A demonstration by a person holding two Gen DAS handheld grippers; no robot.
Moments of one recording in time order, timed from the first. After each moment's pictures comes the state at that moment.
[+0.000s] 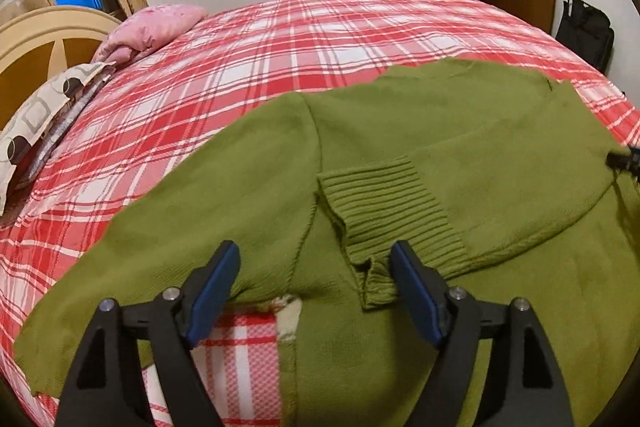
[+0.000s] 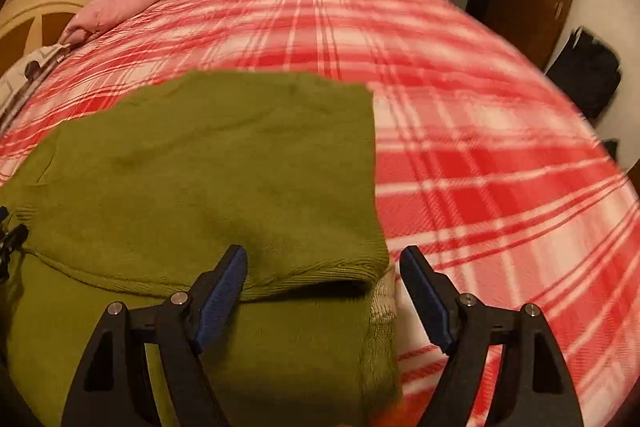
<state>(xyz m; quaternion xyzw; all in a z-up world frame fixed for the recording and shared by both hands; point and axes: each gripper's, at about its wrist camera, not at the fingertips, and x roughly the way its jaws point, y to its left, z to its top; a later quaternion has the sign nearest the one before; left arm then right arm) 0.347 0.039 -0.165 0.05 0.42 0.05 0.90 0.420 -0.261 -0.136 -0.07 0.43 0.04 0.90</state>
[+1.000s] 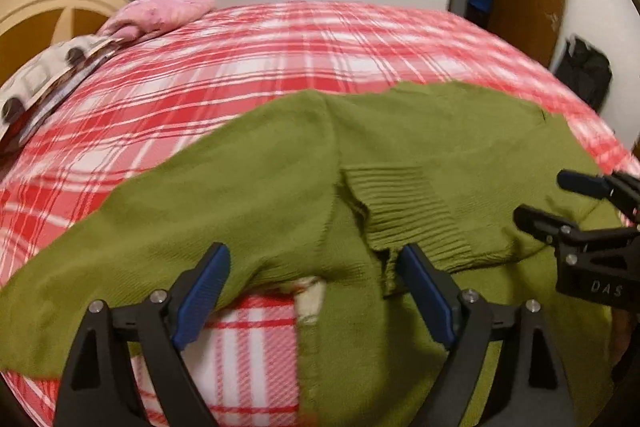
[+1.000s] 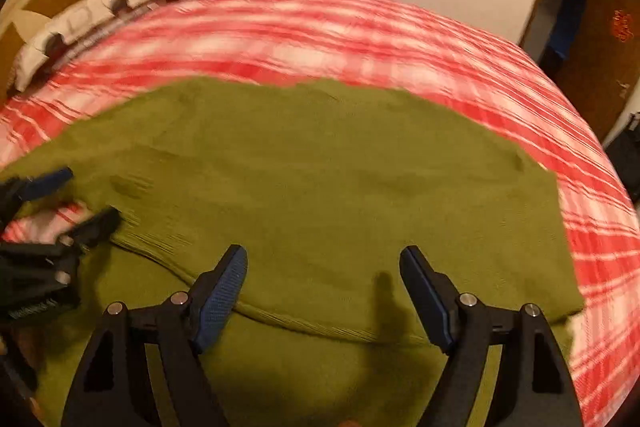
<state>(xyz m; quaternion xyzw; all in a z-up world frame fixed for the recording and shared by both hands) 0.331 0.069 -0.164 -0.04 0.40 0.04 0.92 0.393 -0.083 -0.144 -0.13 0.40 0.17 0.89</state>
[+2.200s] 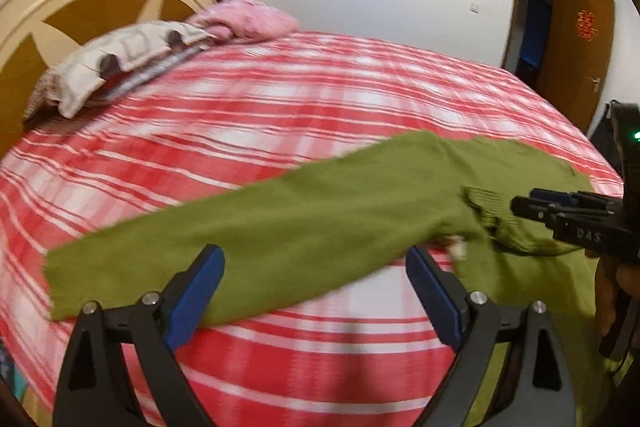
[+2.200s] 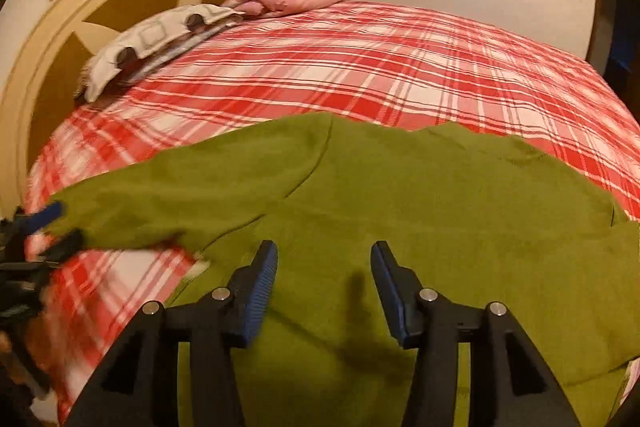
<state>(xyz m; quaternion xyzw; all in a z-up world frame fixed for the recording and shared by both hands) 0.243 0.169 -0.136 -0.08 0.34 0.14 0.93 0.394 -0.016 -0.138 -0.10 0.39 0.28 0.87</state>
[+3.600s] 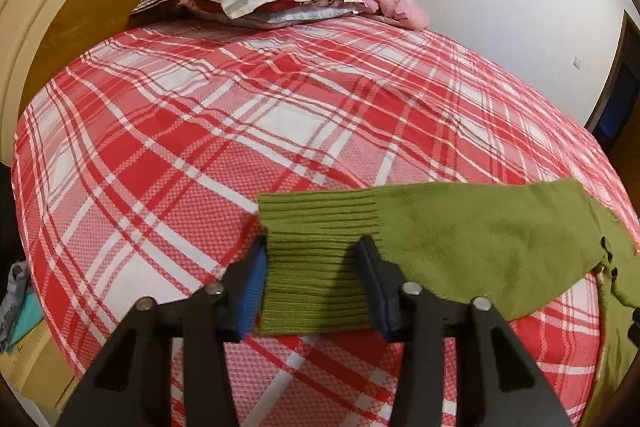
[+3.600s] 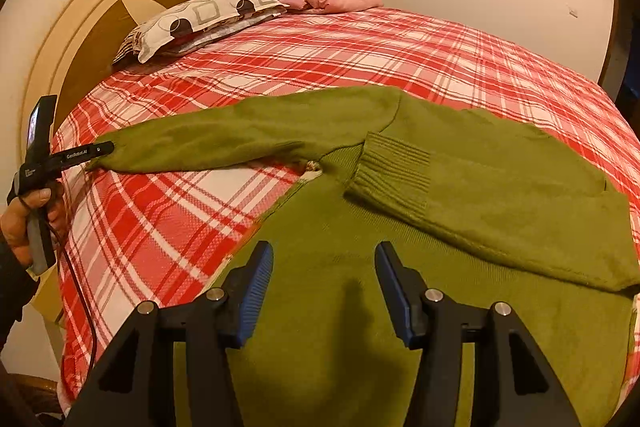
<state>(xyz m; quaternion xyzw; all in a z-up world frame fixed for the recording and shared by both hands) 0.168 0.347 -0.188 -0.20 0.35 0.26 0.88 0.277 -0.017 -0.134 -0.12 0.37 0.32 0.86</state>
